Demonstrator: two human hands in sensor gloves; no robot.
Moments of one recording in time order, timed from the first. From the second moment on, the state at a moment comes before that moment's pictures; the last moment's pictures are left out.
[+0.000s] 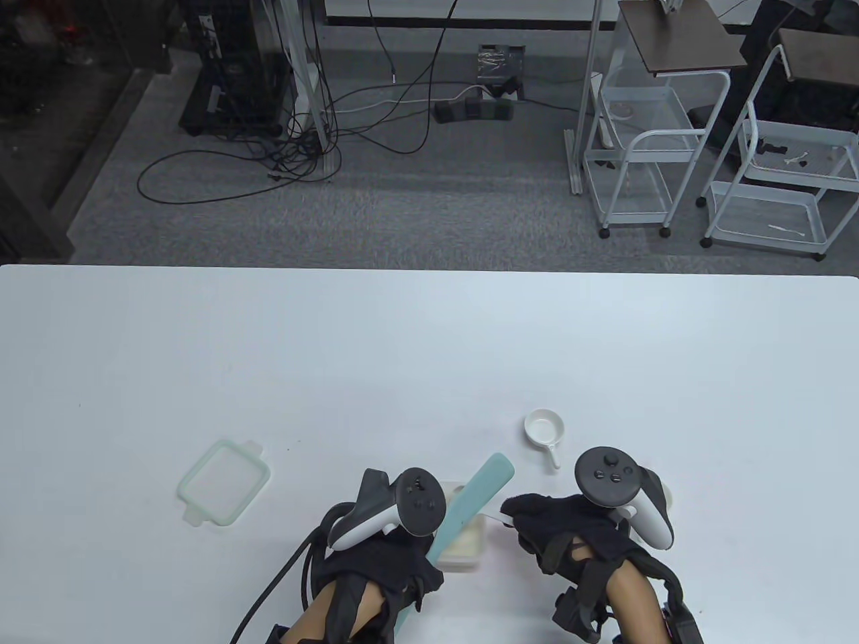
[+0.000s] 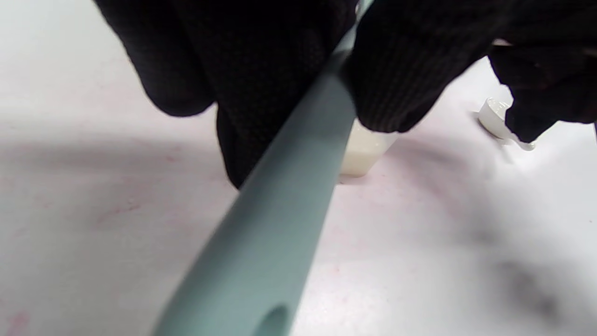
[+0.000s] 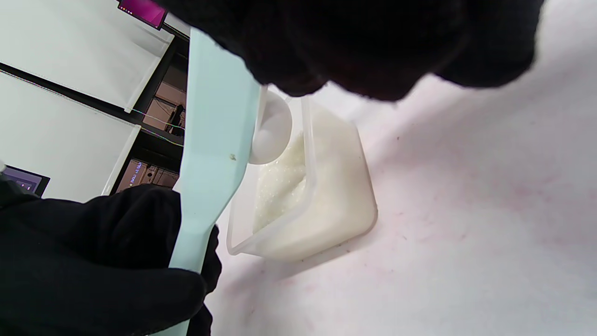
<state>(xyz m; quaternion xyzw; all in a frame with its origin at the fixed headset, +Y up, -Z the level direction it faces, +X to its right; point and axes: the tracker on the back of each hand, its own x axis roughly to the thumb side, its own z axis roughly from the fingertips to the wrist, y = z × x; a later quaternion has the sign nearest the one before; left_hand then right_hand) -0.076 -0.683 -0.232 -0.33 -0.16 0.12 0.92 0.165 -0.700 -0.251 0.11 0.26 0.85 0.45</state>
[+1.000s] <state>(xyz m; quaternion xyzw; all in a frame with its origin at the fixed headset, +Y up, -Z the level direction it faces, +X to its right) -0.089 -0.683 -0.240 -0.33 -0.12 0.07 0.94 0.169 -0.702 -0.252 0.10 0.28 0.83 0.47</state>
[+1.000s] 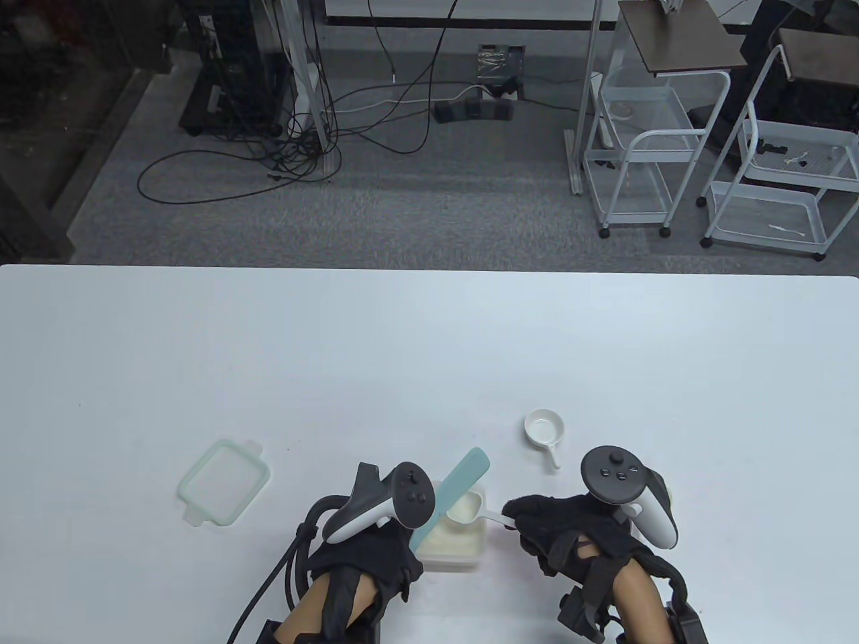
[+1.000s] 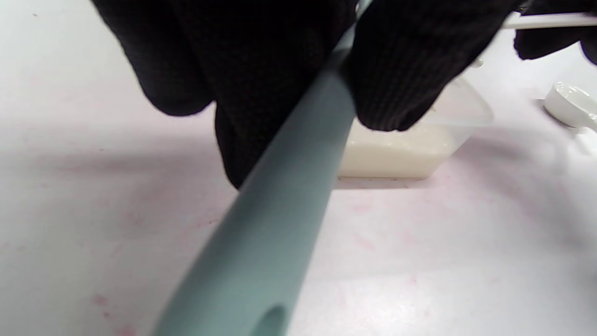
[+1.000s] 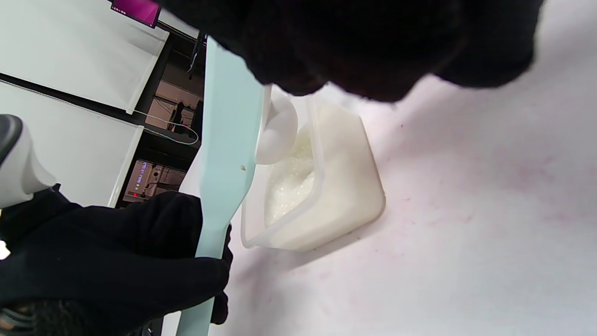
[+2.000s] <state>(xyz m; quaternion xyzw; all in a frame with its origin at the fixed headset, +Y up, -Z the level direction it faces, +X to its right) -0.112 -0.661 -0.249 -0.23 -0.08 0.05 0.97 0.178 -0.698 -0.250 0.11 0.29 0.82 0.48</state>
